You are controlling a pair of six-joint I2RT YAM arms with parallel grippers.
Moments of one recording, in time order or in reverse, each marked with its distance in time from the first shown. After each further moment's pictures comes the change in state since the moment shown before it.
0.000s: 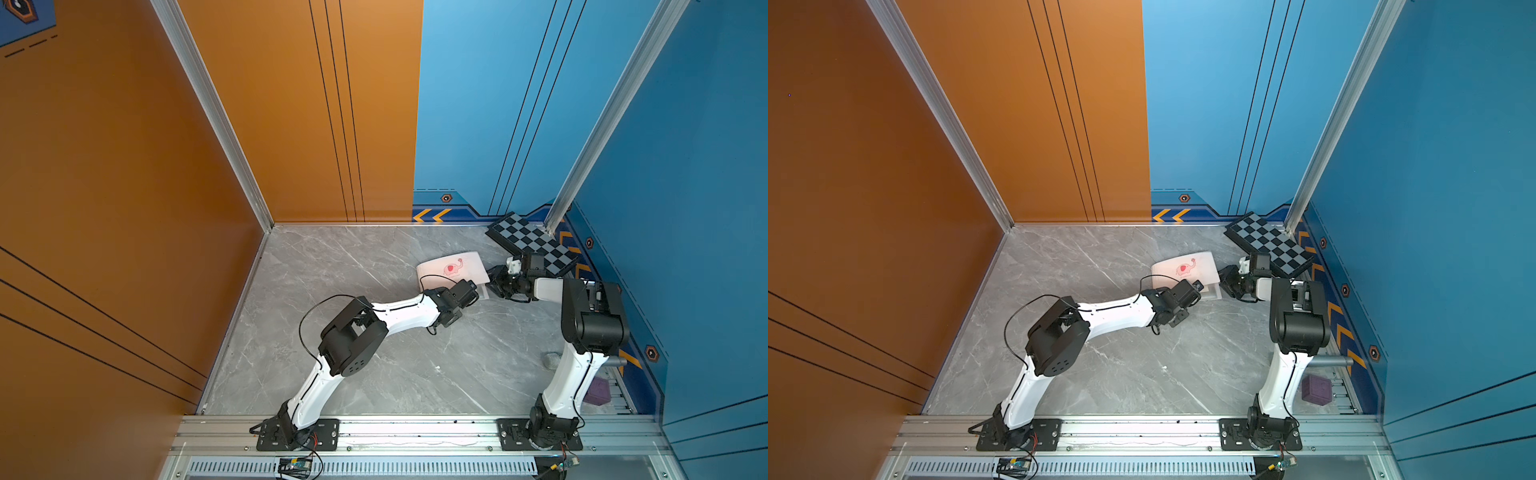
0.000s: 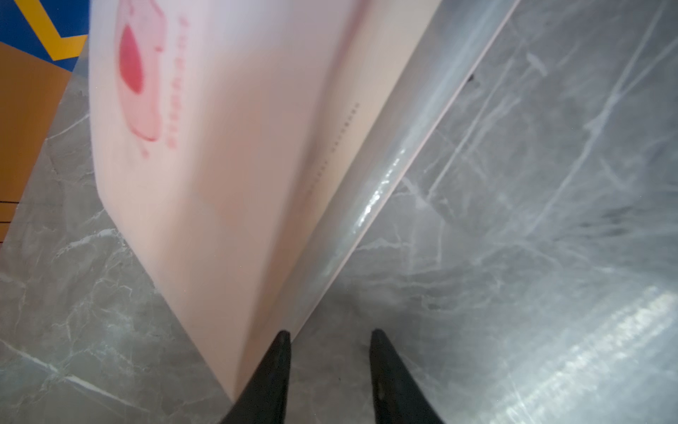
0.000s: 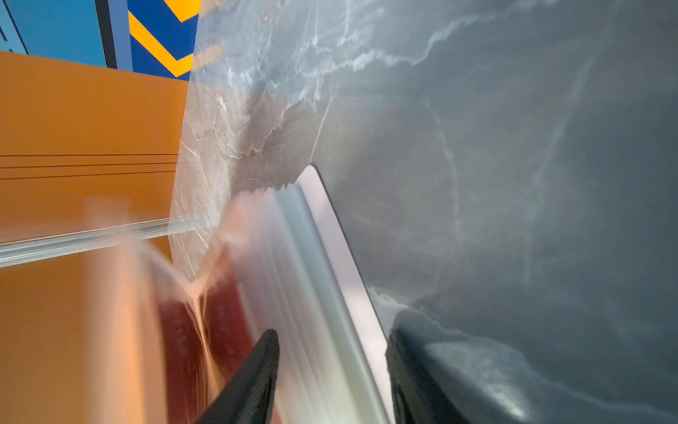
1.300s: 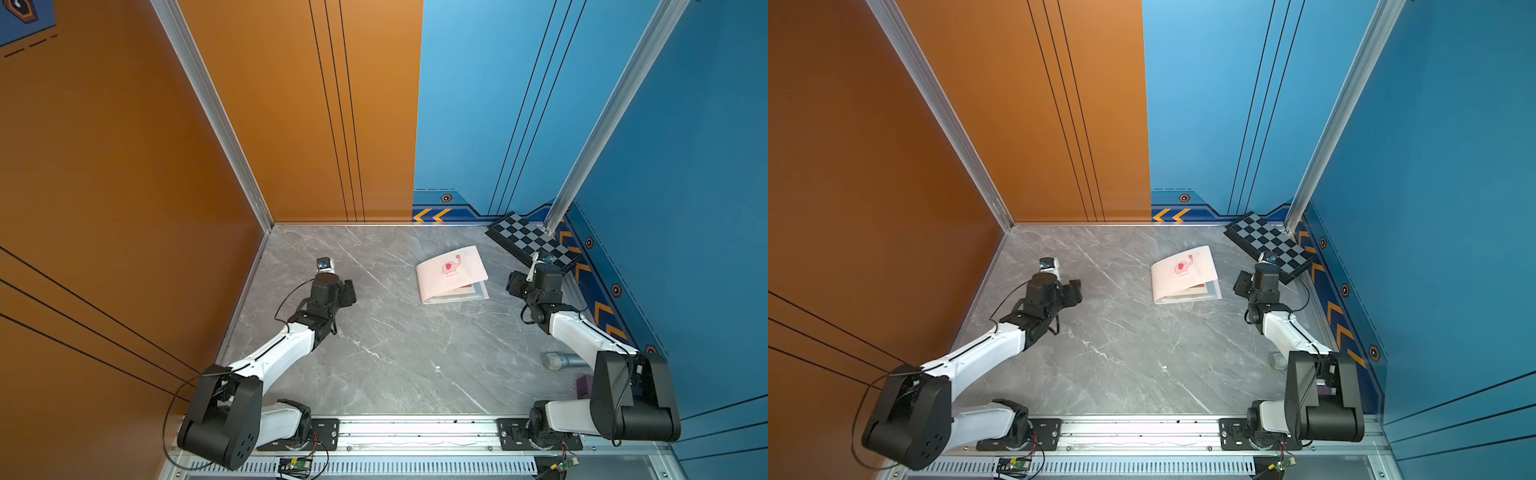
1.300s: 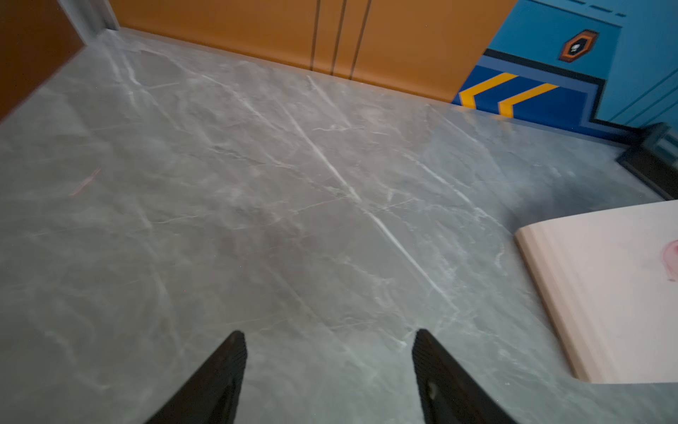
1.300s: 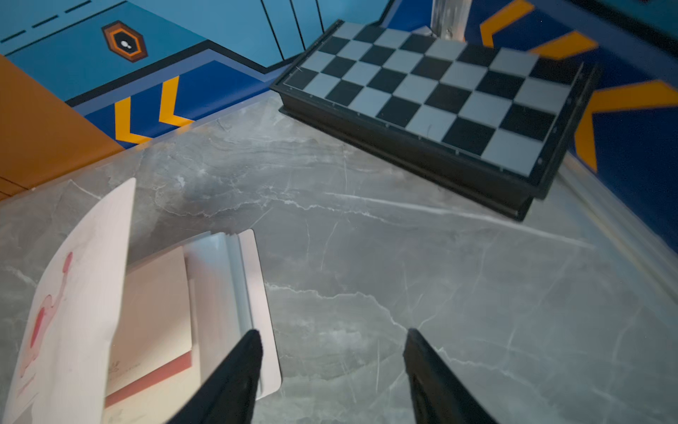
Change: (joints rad) left arm 0.716 -0.985 -1.074 0.580 0.205 -0.461; right arm 0.079 -0.588 -0.409 0.122 0.704 -0.463
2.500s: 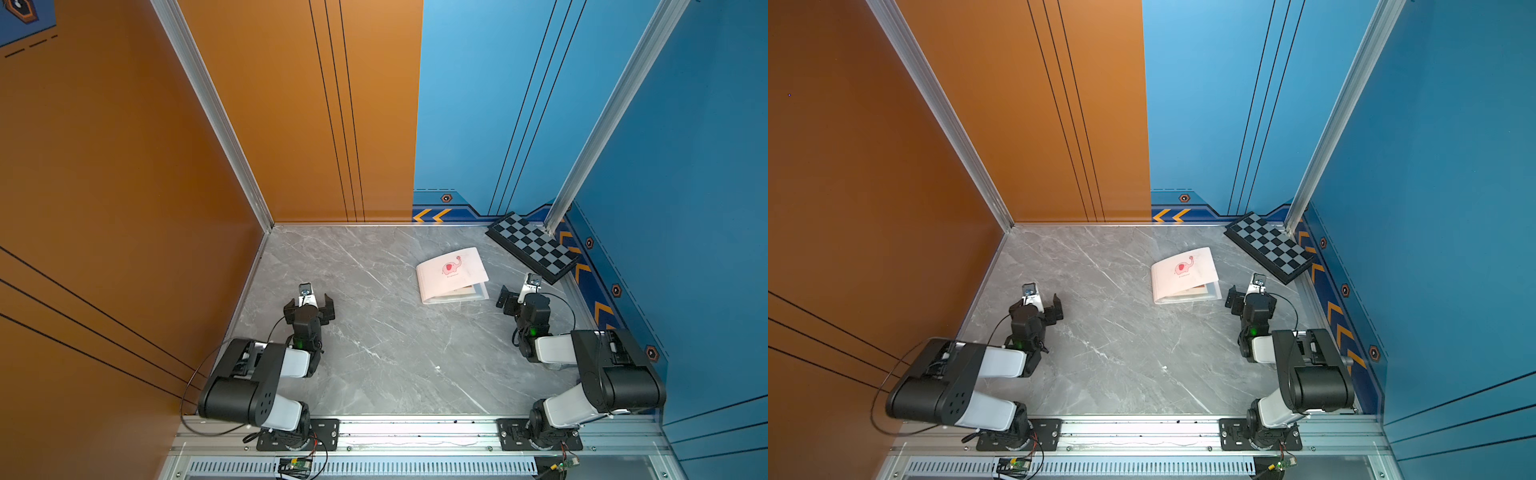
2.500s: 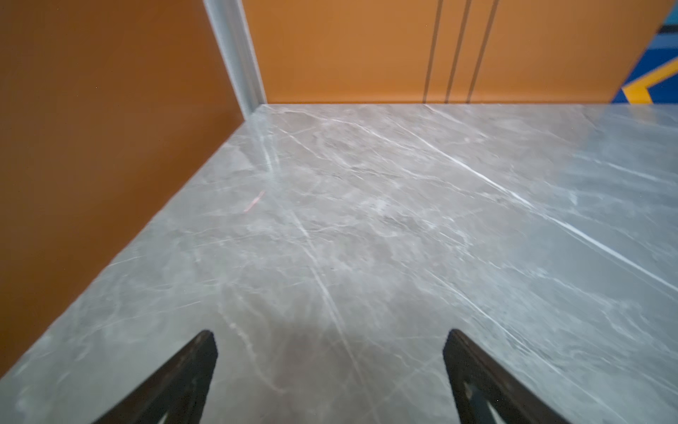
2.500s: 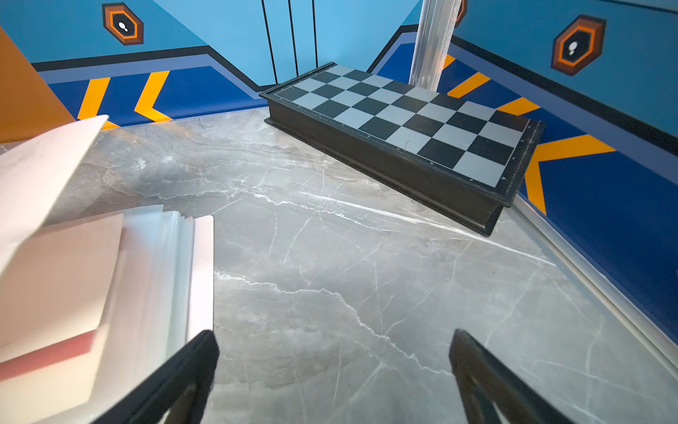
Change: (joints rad) left arm 0.128 0.309 -0.353 0.875 -0.139 0.375; right arm 0.069 0.160 -0.295 0.657 0.164 -0.183
